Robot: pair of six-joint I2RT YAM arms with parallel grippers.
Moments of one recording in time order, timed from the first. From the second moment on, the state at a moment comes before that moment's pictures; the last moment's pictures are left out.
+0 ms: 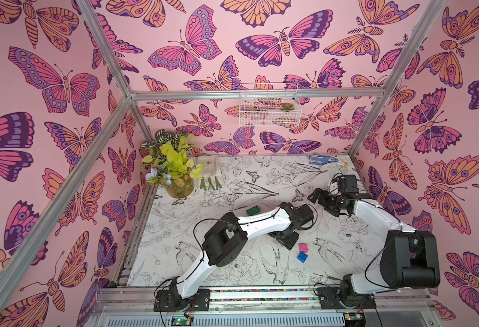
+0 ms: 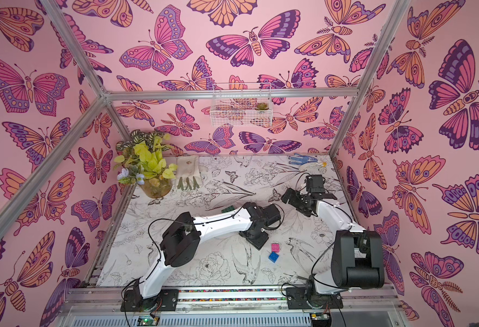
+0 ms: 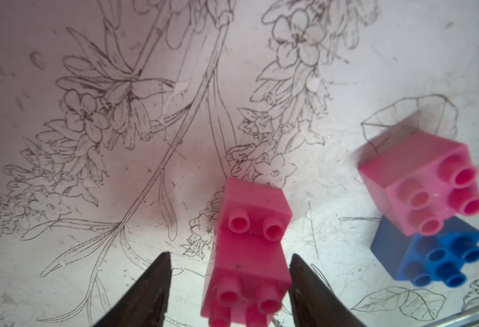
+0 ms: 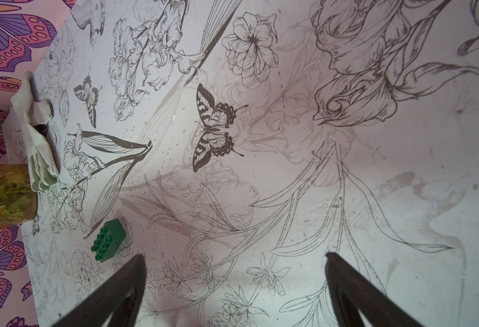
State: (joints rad) left arm -1.09 2.24 1.85 -1.11 -0.02 -0.39; right arm -0.02 1.47 0.93 -0.46 -0.32 0.50
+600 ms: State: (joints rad) left arm -1.09 2.29 1.86 -1.09 -0.02 -0.37; right arm -0.02 1.47 0.93 -0.46 -0.32 0.50
